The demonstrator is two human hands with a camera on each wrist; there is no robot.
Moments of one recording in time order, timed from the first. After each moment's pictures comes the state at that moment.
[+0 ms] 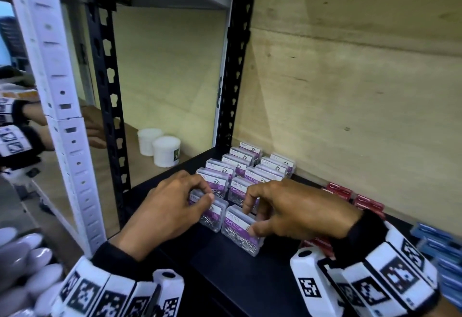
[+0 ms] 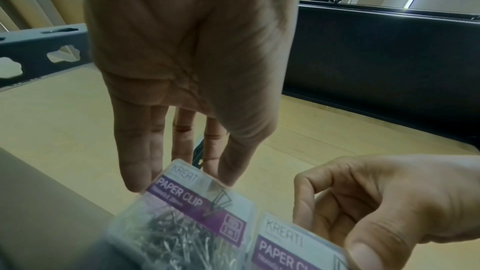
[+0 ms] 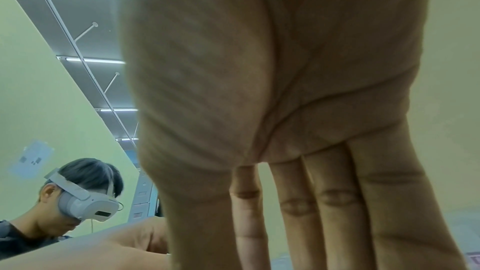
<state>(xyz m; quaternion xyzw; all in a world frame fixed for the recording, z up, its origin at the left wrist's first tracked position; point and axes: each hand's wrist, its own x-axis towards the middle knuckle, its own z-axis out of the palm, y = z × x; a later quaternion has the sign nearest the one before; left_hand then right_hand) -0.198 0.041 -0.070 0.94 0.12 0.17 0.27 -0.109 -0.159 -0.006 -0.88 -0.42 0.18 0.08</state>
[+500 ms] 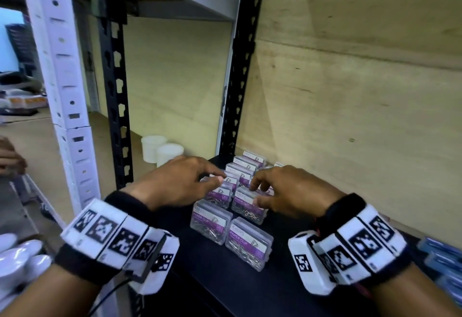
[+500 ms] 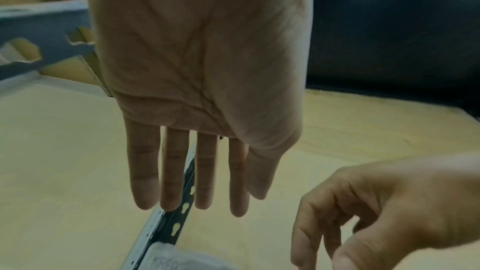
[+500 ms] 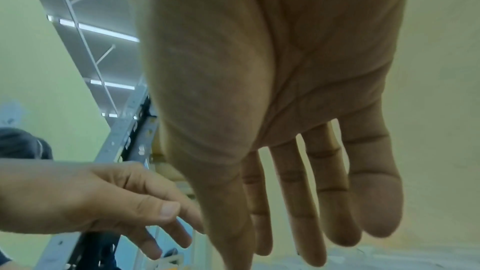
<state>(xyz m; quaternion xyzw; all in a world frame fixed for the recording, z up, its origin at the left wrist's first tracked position) -0.166 0.068 -0.022 0.98 0.03 0.06 0.21 -0.081 -0.135 0.007 -0.92 -0.39 0.07 0.01</state>
